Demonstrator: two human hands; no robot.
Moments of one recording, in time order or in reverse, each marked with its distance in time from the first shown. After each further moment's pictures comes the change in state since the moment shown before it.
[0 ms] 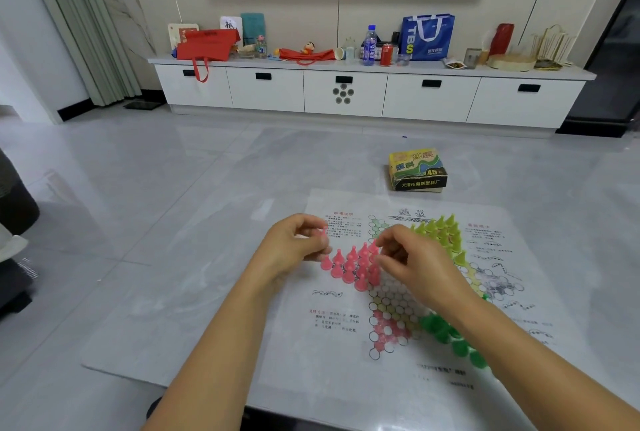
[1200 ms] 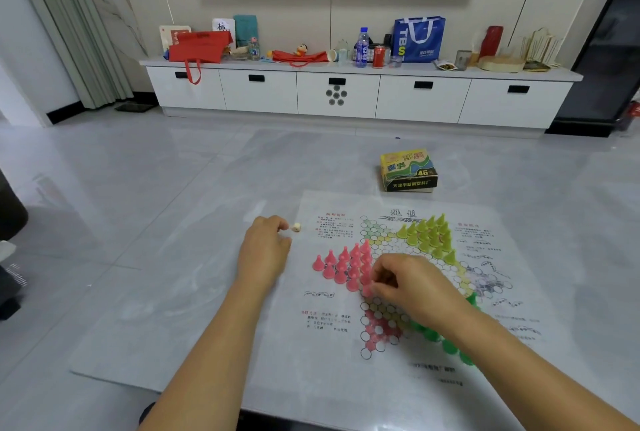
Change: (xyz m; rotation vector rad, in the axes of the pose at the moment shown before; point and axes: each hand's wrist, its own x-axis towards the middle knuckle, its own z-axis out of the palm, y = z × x) left_hand 0.032 -0.037 -0.017 0.760 0.338 0.095; right_hand -0.016 0.000 -0.001 -0.166 -0.187 0.063
